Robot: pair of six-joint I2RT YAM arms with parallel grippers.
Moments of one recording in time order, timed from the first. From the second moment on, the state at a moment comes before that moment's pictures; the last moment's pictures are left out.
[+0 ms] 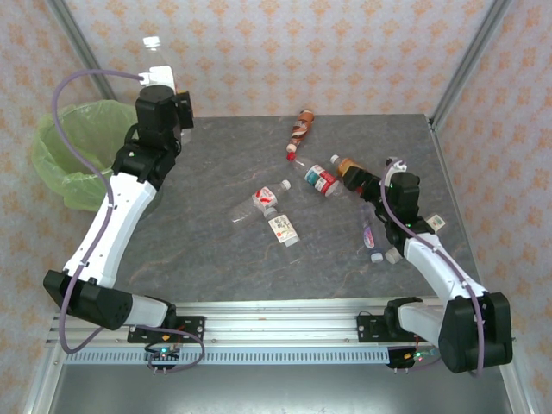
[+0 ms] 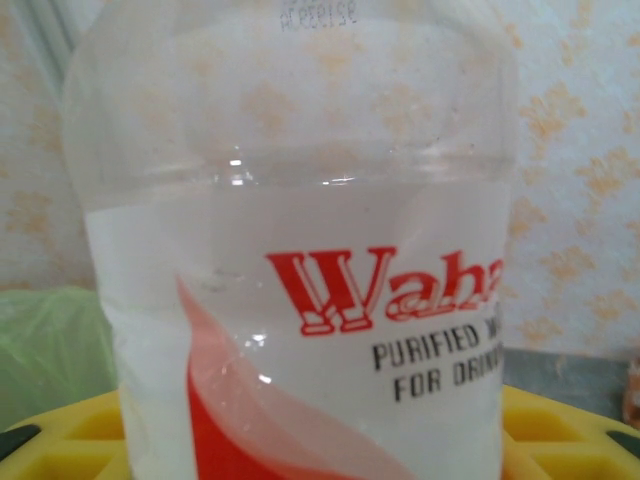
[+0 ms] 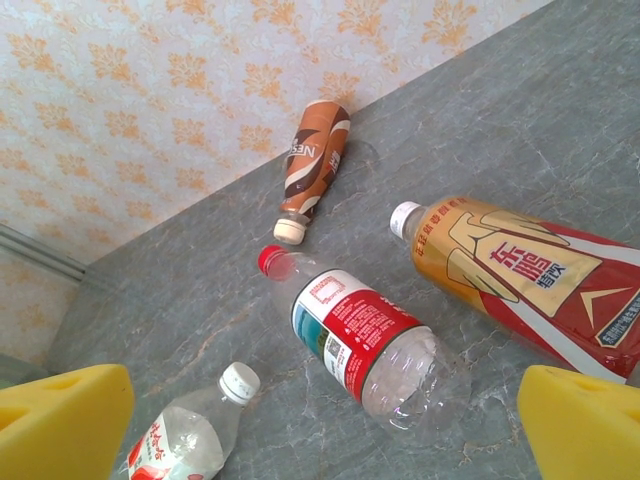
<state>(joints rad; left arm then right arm) -0.21 1.38 1.58 -0.42 -0.52 -0.07 0.14 1.09 0.61 0.14 -0.18 0.59</state>
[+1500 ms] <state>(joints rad) 0.30 1.68 1.57 -0.50 -0.47 -0.40 0.13 0.90 0.51 0.06 -0.11 0.55</state>
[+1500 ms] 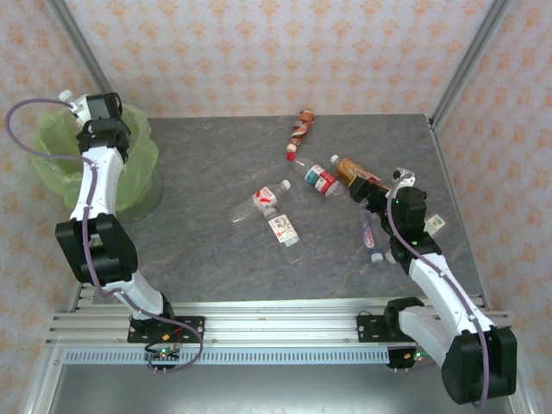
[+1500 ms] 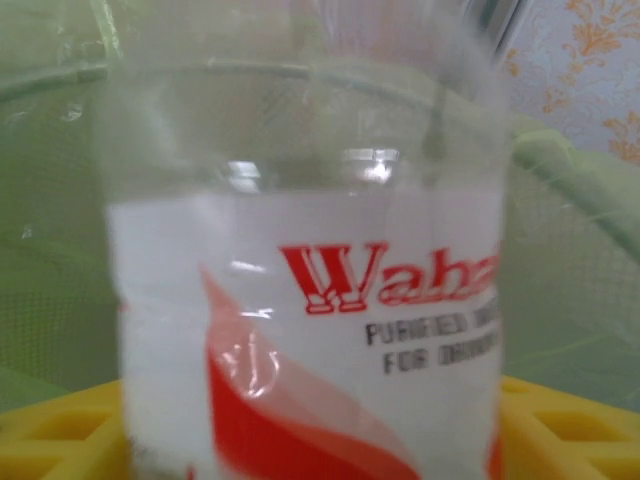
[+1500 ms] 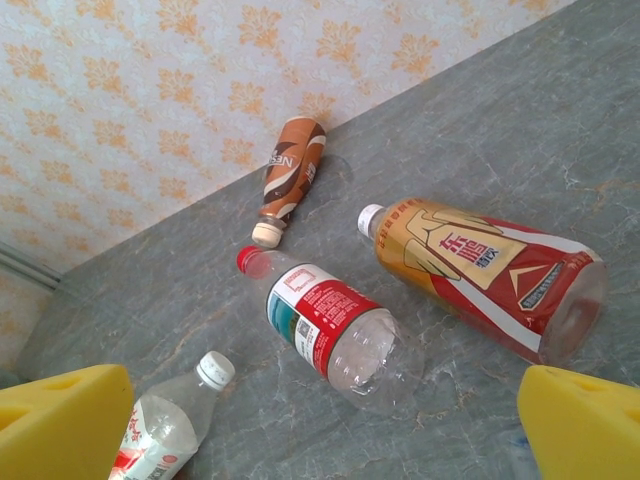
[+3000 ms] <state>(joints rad) 0.05 1.45 1.67 -0.58 -0.28 -0.43 0.14 1.04 0.56 -0.19 0.02 0.56</state>
